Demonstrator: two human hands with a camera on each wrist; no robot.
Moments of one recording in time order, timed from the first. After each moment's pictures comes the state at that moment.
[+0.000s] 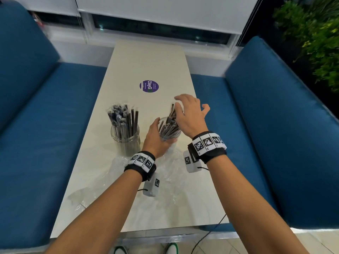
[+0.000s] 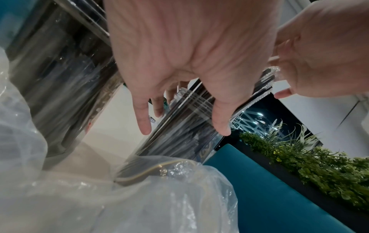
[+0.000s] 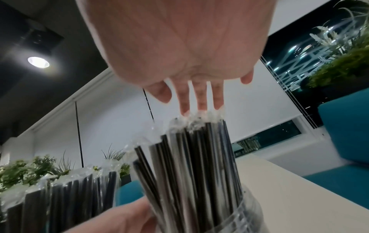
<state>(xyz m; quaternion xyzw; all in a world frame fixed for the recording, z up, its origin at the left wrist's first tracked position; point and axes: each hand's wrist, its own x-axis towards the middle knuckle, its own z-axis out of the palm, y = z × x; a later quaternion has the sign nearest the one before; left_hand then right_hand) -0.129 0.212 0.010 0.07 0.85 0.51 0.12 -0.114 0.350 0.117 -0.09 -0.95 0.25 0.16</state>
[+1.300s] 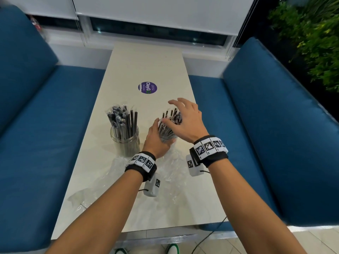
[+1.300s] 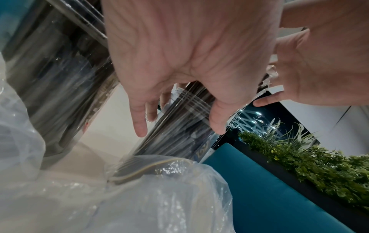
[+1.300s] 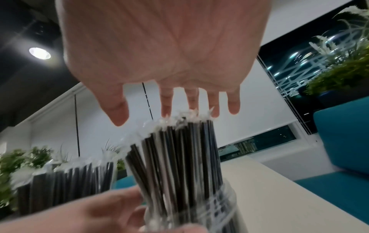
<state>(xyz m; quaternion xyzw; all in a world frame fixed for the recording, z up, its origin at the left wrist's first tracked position) -0.125 0.212 0.013 0.08 0.85 0.50 0.13 -0.093 0.352 0.113 -0.01 -0.96 0.26 0.14</state>
